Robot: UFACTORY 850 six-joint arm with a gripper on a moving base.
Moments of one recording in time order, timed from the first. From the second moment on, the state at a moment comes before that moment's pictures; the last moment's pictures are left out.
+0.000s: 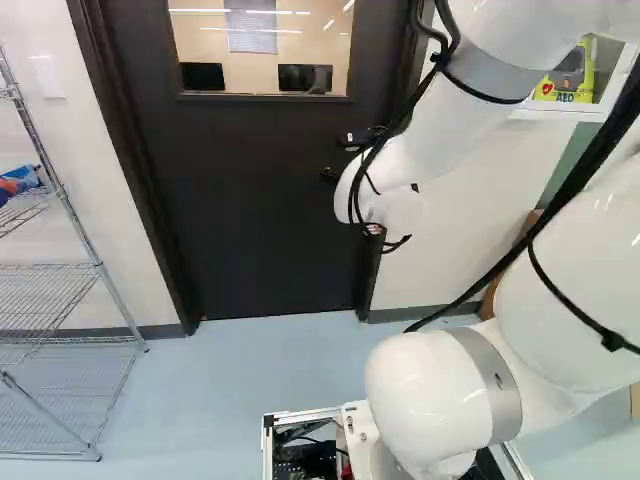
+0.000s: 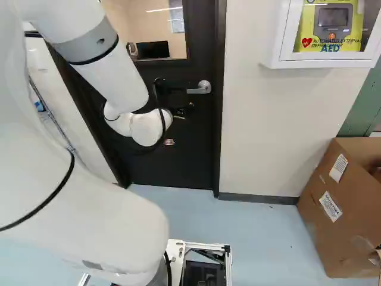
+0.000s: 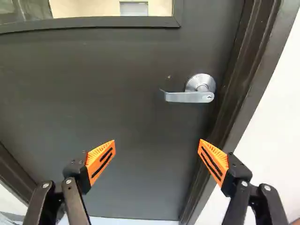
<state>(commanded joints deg) 0.1 10.5 -21.4 0.0 50.0 0.0</state>
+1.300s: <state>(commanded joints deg) 1.7 -2.1 -41.7 0.0 46.6 0.0</state>
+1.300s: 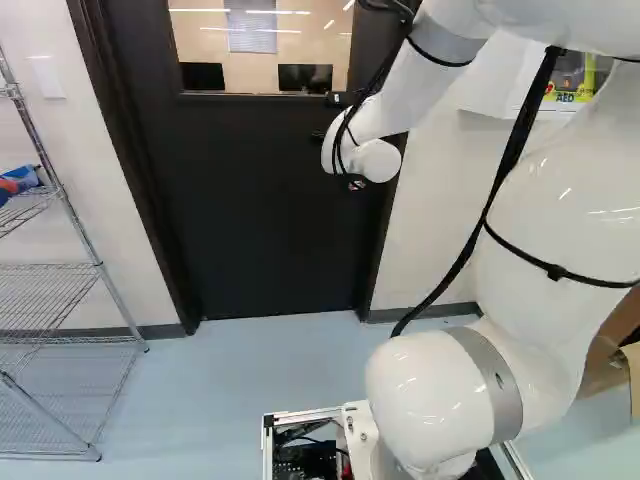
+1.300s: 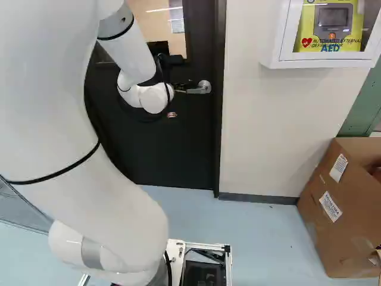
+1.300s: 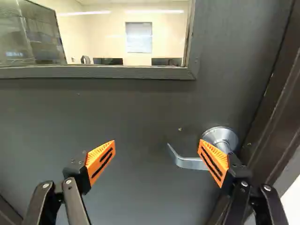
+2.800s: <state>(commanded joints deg) 2.3 -11.6 -43.9 0.0 46.4 0.0</state>
